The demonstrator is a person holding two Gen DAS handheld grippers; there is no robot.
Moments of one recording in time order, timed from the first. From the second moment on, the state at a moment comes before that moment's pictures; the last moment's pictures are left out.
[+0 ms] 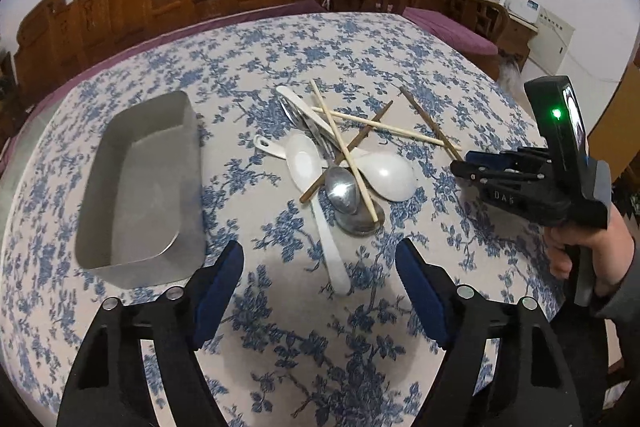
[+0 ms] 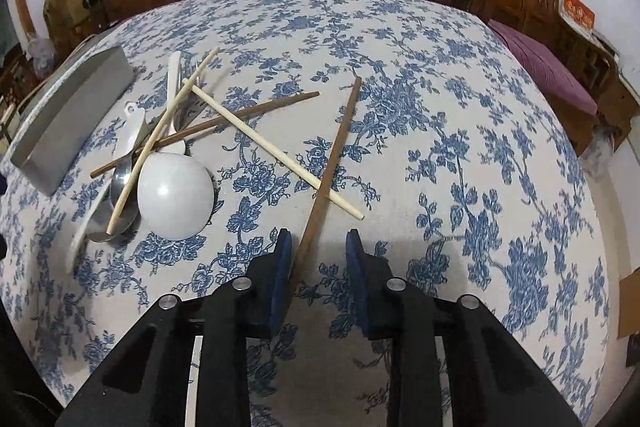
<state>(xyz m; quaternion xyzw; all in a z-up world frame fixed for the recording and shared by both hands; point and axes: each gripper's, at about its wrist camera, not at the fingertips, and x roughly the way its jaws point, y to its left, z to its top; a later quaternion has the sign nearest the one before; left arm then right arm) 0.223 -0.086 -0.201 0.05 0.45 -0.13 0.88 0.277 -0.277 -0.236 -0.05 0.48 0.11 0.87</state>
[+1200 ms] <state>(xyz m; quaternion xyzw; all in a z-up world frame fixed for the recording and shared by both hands) 0.301 -0.149 -0.250 0.08 0.51 -0.12 0.85 0.281 -0.306 -0.197 -0.02 0.45 0.09 0.89</state>
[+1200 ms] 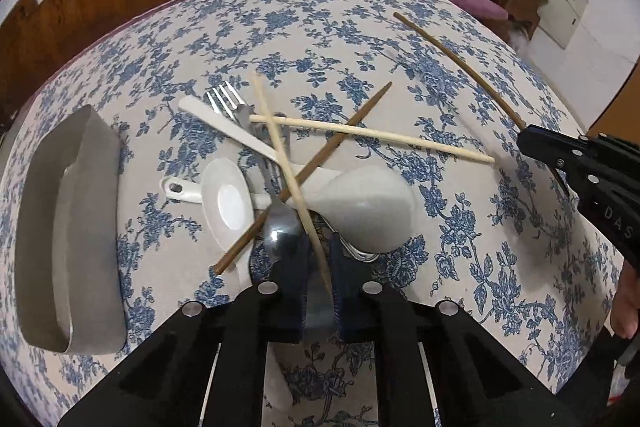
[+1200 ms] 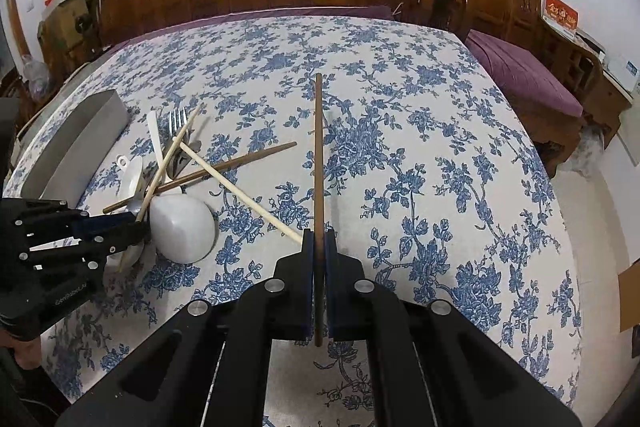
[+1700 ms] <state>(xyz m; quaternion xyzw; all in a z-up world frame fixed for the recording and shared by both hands) 0.286 -0.124 -0.214 0.06 0.47 -0.11 0.87 0.273 -0.291 -0.174 -0.01 0.43 0.11 0.89</state>
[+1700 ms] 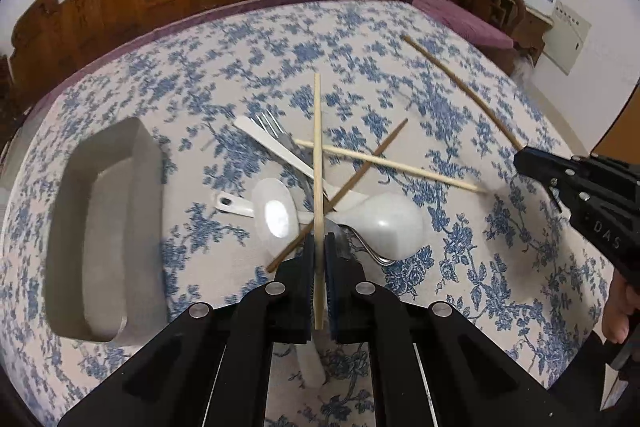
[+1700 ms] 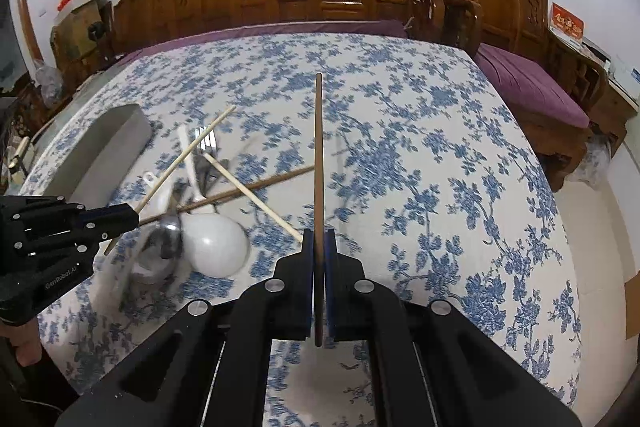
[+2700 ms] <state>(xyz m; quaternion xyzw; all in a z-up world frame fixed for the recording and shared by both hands) 0.247 0.011 -0.155 0.01 0.41 -0.07 0.91 0.237 -0.163 -0.099 -0.04 0.39 0.18 0.90</state>
